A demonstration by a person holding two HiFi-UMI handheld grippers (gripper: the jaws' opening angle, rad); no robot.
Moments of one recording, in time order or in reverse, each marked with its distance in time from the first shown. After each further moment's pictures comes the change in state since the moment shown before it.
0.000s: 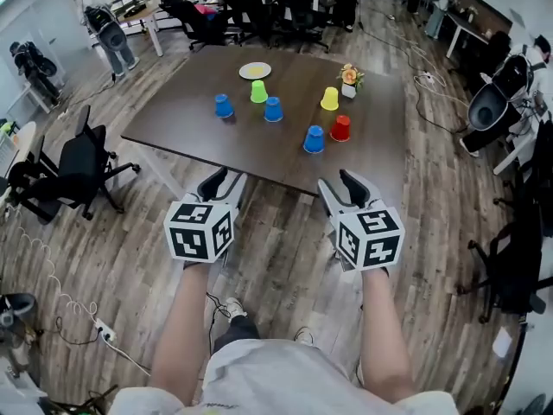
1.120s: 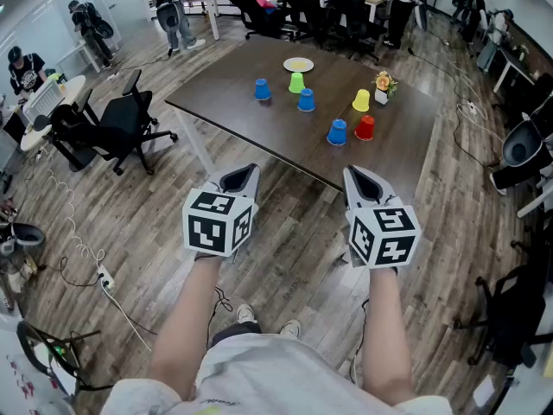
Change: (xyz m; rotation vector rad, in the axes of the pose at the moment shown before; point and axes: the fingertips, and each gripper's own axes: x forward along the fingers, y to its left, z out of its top) left arm -0.070 -0.089 -0.006 0.028 0.045 0.153; right arm -0.075 -0.007 0.014 -0.044 -0.060 0.147
